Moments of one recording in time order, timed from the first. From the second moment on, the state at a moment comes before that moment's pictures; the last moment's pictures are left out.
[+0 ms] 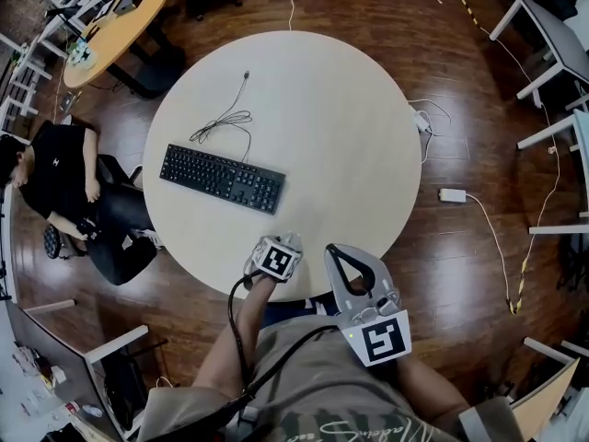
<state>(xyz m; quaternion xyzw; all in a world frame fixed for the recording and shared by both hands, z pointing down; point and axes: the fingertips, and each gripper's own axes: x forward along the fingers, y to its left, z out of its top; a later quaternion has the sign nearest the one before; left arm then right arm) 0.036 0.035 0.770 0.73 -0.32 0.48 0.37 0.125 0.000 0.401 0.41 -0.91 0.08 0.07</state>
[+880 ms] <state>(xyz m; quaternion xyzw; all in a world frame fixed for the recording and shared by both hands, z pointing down) 0.054 0.041 0.770 0.75 -0.27 0.49 0.35 0.105 -0.025 0.367 0.44 -0.89 0.05 0.08</state>
